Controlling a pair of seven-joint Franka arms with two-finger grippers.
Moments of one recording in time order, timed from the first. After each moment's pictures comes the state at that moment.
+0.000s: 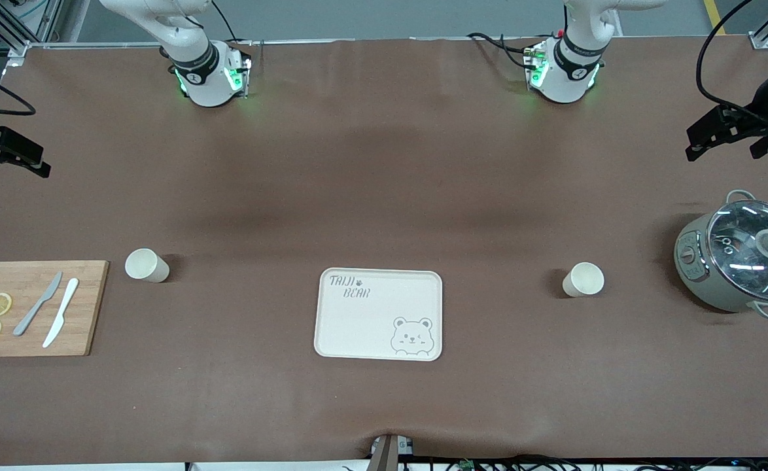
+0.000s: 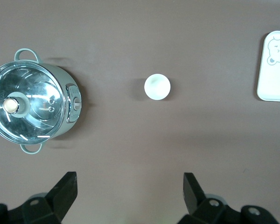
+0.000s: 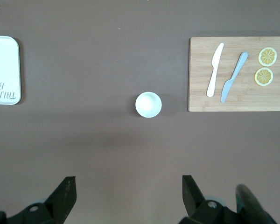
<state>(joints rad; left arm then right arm) -0.06 -0.06 -0.01 -1.56 0.04 1.52 -0.08 -0.03 0.00 -0.03 -1.52 0.00 1.51 -0.07</state>
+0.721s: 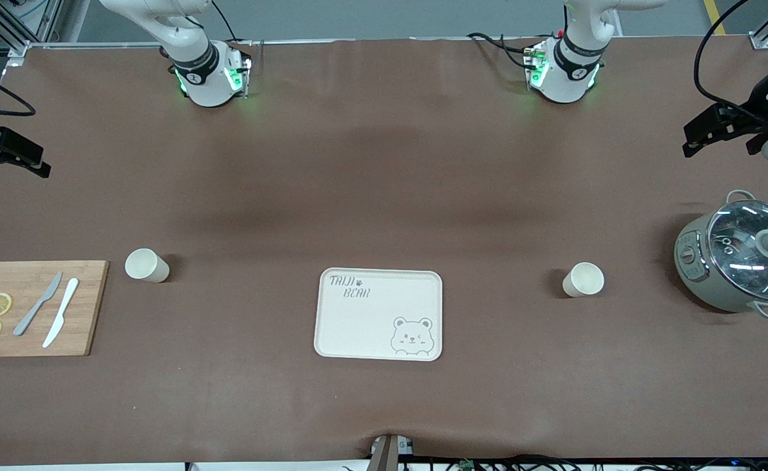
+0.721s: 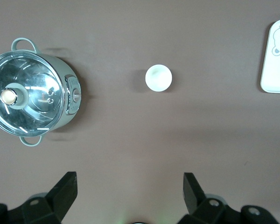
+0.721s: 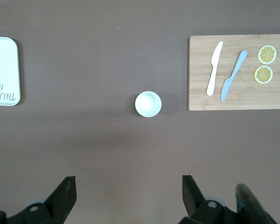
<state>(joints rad) -0.06 -0.06 -0.01 -1.57 0.04 1.50 -0.08 -0.03 0.00 -0.03 -1.52 0.00 1.51 -0.07</state>
